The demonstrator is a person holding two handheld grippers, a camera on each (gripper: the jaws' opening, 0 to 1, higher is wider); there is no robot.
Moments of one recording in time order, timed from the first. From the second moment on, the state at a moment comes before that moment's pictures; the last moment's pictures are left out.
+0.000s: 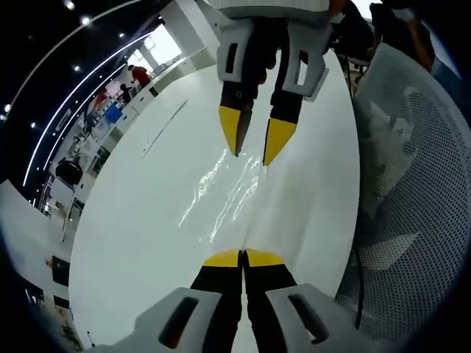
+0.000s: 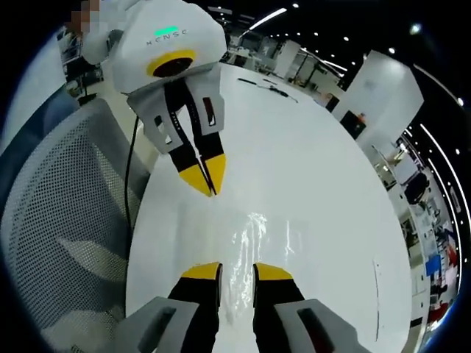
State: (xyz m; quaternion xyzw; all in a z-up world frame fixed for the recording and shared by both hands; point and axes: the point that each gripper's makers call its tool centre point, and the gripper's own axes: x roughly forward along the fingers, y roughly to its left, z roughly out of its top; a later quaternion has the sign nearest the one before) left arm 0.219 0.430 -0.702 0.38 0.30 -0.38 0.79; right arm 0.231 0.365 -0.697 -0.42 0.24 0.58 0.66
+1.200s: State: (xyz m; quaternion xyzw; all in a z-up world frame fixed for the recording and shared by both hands) left arm 0.221 0.418 -0.696 0.38 0.28 -0.39 0.79; right arm 0.216 0.356 -0.723 -0.40 0.29 0.57 0.66
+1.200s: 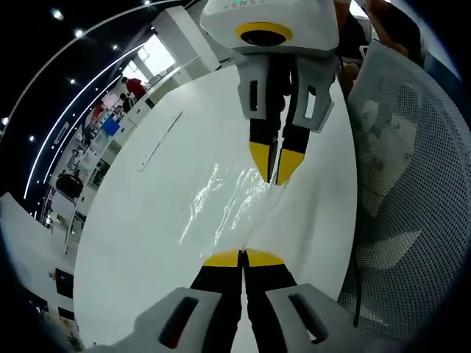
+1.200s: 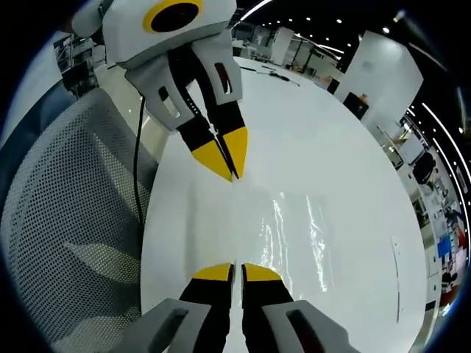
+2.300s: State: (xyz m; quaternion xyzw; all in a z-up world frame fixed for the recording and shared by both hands) left arm 0.228 0.425 -0.682 0.31 0.27 -0.36 0.84; right arm 0.231 0.354 -0.722 -0.38 0.31 0.53 0.69
